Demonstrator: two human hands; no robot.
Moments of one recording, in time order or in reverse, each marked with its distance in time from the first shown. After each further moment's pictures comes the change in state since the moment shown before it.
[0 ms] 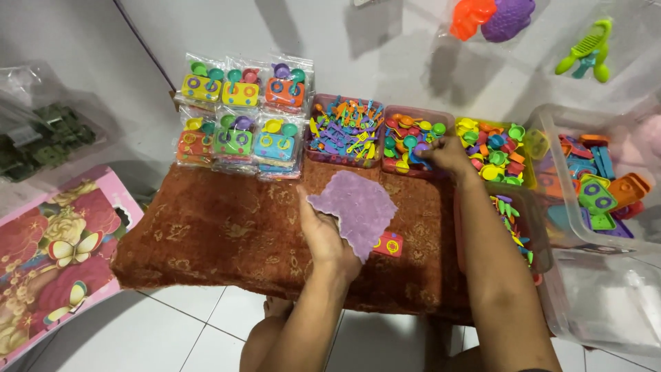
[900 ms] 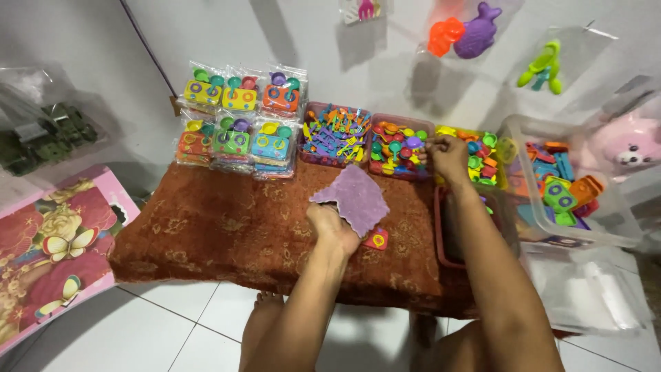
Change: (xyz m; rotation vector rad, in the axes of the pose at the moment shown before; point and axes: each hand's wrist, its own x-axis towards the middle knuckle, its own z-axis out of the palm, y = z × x) left_hand 0.100 -0.053 -0.052 -0.012 -0.063 -0.228; right_hand -0.074 -0.054 -0.023 -0.181 0.286 -0.252
